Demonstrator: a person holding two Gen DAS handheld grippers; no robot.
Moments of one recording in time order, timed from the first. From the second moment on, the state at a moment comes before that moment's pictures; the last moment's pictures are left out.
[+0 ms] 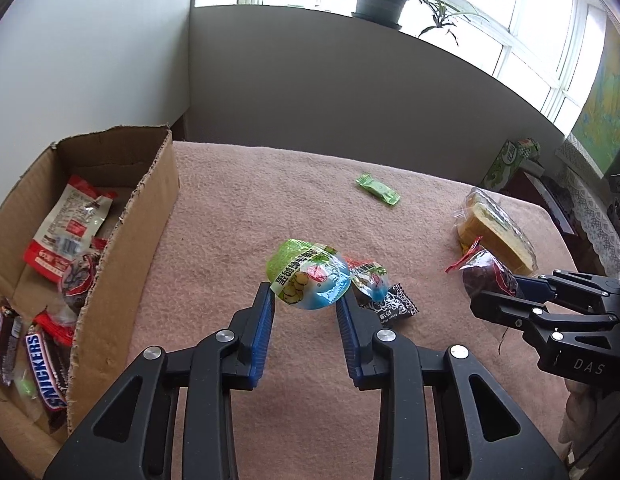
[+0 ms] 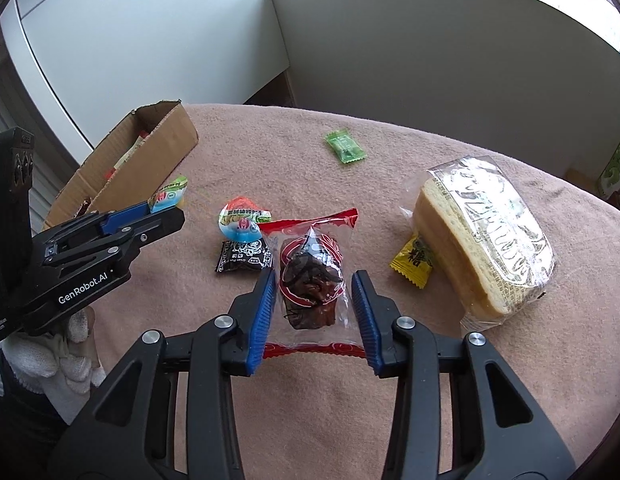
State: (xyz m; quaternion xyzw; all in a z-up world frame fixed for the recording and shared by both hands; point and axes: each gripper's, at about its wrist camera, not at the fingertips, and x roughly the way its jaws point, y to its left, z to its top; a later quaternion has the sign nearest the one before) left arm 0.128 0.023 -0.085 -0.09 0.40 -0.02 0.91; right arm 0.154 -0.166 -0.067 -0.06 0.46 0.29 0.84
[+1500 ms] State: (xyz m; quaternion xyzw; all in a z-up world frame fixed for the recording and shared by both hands) left arm 0.034 0.194 -0.052 -0.17 0.30 0.10 0.93; right arm 0.154 0.074 -0.007 -0.10 0.41 0.37 0.83
